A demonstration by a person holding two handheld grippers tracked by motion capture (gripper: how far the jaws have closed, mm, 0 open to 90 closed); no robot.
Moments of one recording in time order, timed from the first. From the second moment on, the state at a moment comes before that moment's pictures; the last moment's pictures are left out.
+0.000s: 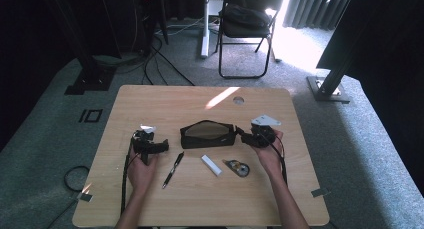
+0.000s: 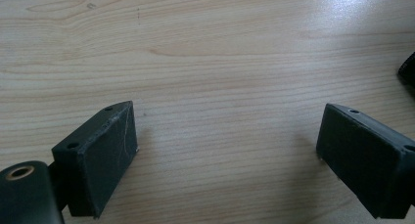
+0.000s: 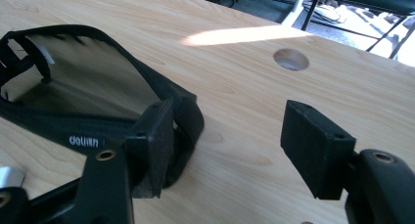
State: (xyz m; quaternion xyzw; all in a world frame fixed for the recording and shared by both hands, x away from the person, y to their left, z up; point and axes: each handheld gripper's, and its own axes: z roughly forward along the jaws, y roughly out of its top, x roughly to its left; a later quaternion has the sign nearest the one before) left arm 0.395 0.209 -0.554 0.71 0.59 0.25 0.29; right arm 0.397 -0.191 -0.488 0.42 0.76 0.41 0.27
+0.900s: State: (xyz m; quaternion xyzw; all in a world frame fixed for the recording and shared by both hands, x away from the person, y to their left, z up) left arm 0.395 0.209 -0.554 0.71 0.59 0.25 0.29; right arm 0.437 -0.146 -0.505 0.41 0.80 0.39 0.21
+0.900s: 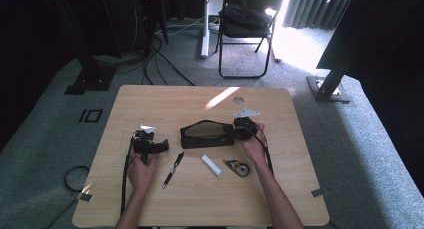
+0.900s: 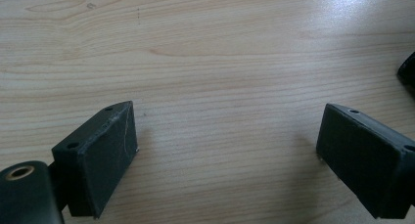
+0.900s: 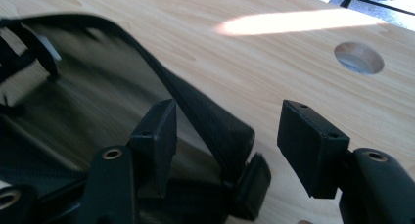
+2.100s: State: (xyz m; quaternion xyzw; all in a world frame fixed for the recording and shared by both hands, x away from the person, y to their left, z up) left arm 0.395 0.209 -0.554 0.71 0.59 0.25 0.29; right arm 0.366 -0.212 -0.513 0.42 0.79 0.38 0.24
